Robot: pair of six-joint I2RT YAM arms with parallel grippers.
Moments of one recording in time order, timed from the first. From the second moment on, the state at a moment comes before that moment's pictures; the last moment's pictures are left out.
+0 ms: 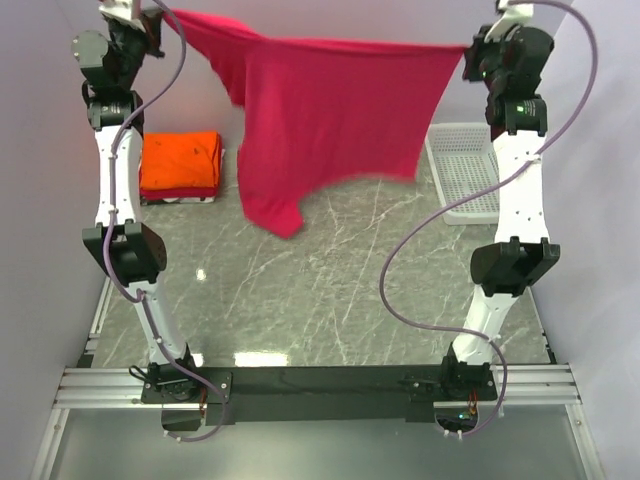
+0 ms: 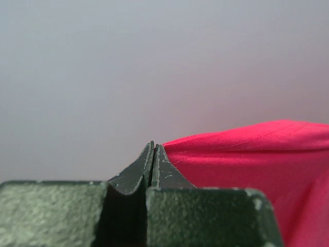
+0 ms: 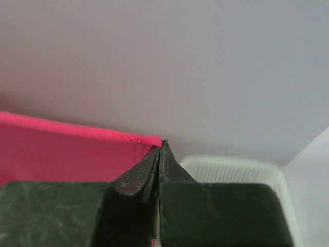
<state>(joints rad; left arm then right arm) 0.16 2.10 2.41 0.10 0.47 0.01 -0.06 1.96 2.39 -0.48 -0.17 -0.03</state>
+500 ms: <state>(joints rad) 0.17 1.79 1.92 0.49 0.50 0.07 -0.05 1.74 2.11 -0.13 -0.18 -0.03</state>
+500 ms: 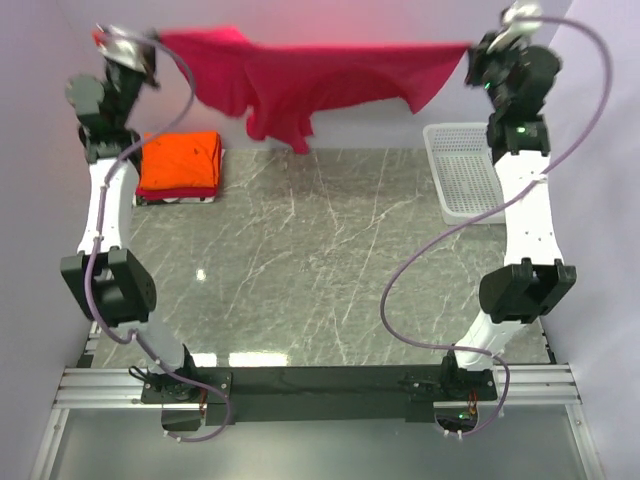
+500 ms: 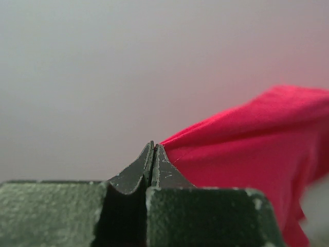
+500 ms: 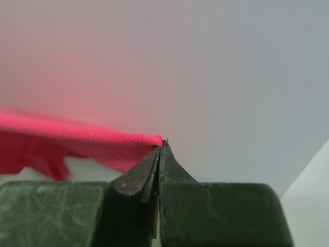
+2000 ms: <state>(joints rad) 0.34 1.22 0.93 -1.26 0.66 1.60 0.00 1.24 0.98 -0.91 -0.33 -0.77</state>
